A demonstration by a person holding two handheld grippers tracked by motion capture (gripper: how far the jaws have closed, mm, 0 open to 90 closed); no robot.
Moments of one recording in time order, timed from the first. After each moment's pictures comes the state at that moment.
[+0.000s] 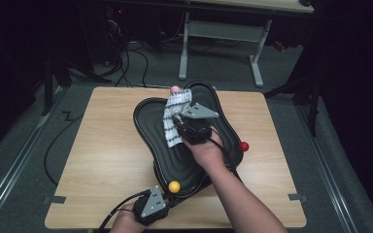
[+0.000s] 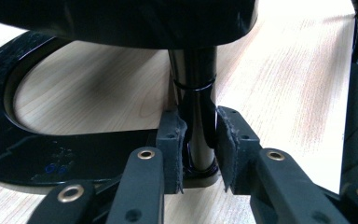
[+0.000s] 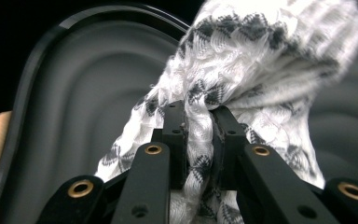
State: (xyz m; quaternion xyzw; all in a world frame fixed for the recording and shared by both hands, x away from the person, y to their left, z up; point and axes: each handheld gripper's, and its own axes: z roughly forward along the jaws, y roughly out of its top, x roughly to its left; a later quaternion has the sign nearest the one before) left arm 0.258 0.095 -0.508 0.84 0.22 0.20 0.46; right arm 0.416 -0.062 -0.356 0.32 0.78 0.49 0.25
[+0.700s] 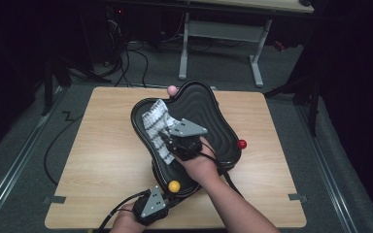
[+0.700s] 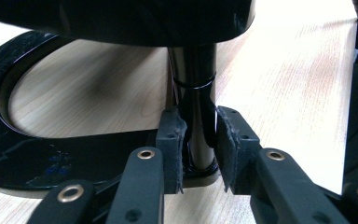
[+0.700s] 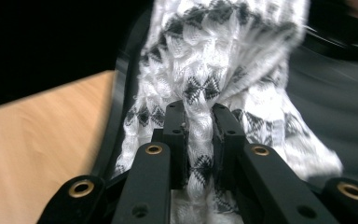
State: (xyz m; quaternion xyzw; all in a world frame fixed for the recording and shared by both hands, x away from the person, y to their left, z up) left arm 0.258 0.096 -0.508 0.84 0.22 0.20 0.46; right arm 0.379 -0.045 -0.370 0.25 0.80 0.49 0.23
